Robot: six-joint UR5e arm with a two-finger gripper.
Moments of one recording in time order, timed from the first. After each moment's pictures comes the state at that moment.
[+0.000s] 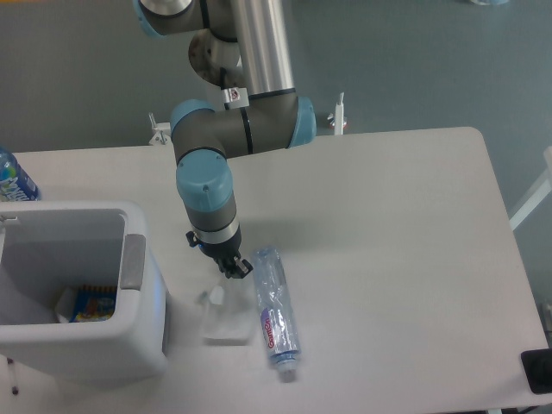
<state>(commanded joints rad) 2.20 -1.96 -1.86 -0.80 1.59 1.00</state>
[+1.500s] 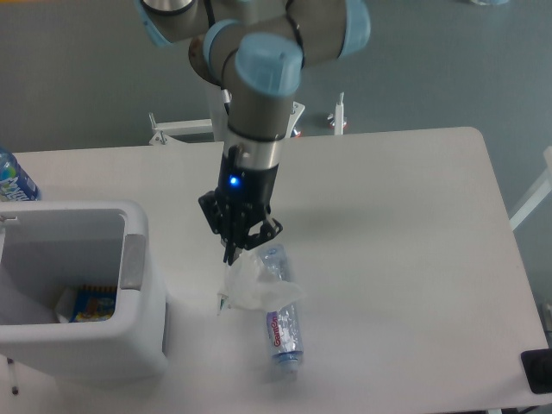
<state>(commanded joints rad) 2.41 -1.69 -1.67 -0.81 1.02 0.68</state>
